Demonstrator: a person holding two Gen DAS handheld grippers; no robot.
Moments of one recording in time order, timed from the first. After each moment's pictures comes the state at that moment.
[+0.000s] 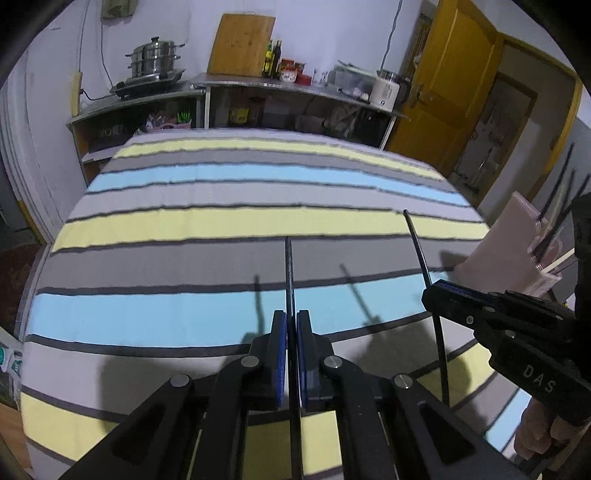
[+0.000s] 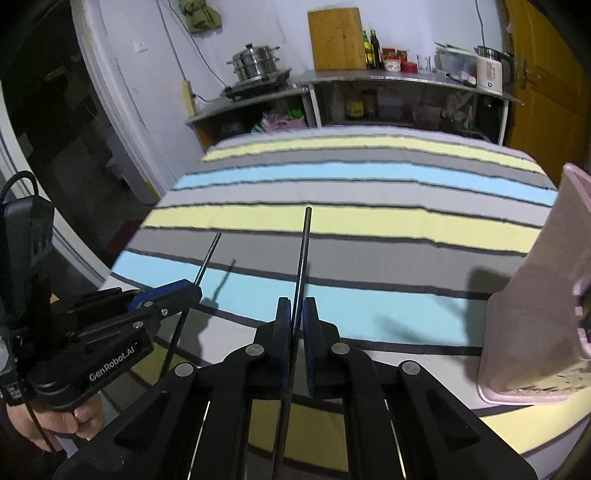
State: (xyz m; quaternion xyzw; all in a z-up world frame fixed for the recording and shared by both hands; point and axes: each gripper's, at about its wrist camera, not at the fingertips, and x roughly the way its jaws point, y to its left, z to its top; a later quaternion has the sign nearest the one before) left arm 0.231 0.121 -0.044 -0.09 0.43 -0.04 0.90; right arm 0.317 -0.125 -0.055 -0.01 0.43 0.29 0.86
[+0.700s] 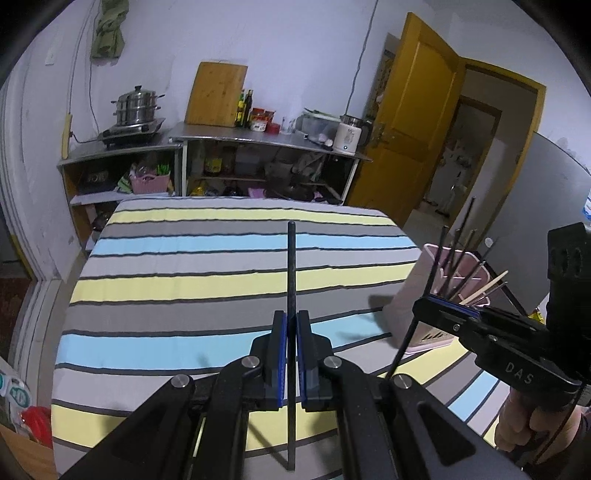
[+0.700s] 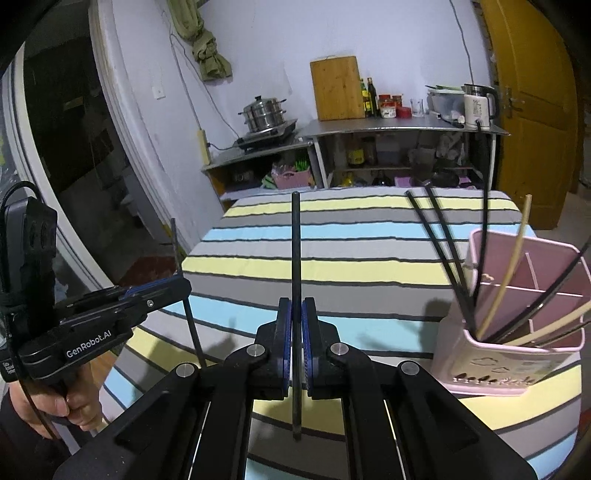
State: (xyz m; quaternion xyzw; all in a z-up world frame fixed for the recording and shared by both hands) left arm 0.184 0.104 0.059 -0.09 0.35 -0.09 0.93; right arm 0.276 -0.173 0.024 0.03 0.35 0.30 0.89
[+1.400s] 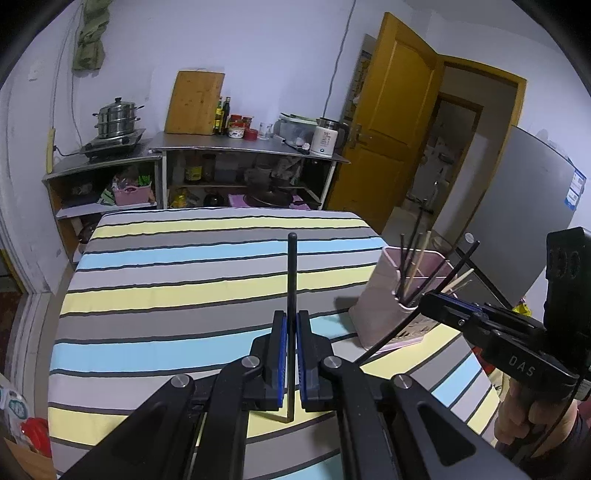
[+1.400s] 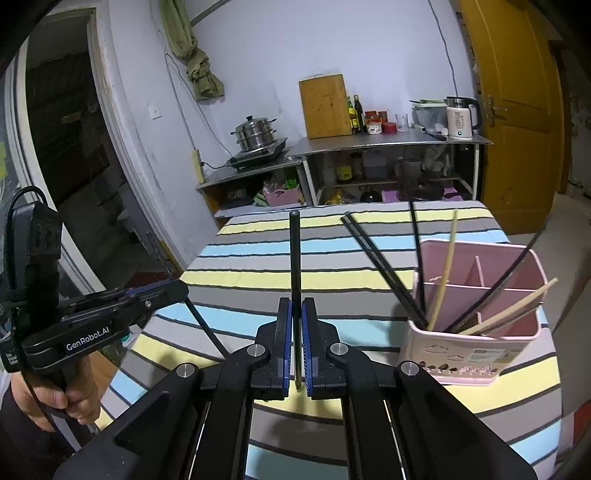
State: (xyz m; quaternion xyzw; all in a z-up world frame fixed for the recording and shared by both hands) left arm 0.169 0.074 0.084 -0.08 0.34 -0.12 0.93; right arm 0.251 -0.213 0.048 0.04 0.33 0.28 0.90
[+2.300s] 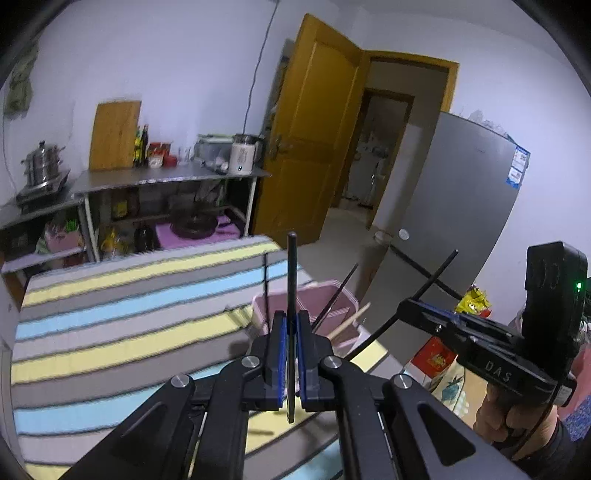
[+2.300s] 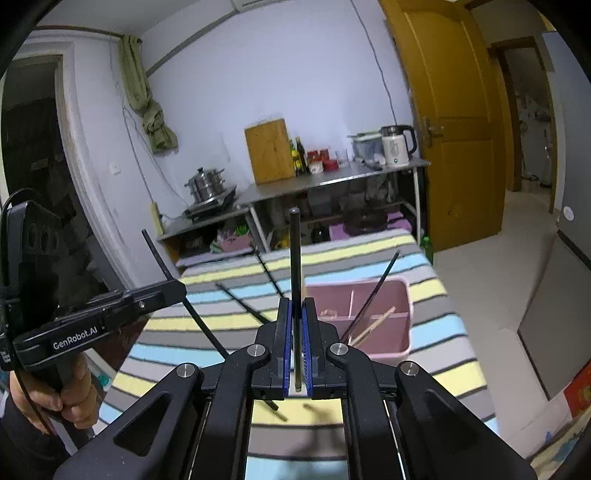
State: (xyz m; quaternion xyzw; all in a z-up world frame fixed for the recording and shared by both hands) left arm 0.192 -0.049 0.148 -0.05 0.30 -0.25 0.92; right arm 0.235 -0.330 0.099 0.09 0.27 0.19 0.94
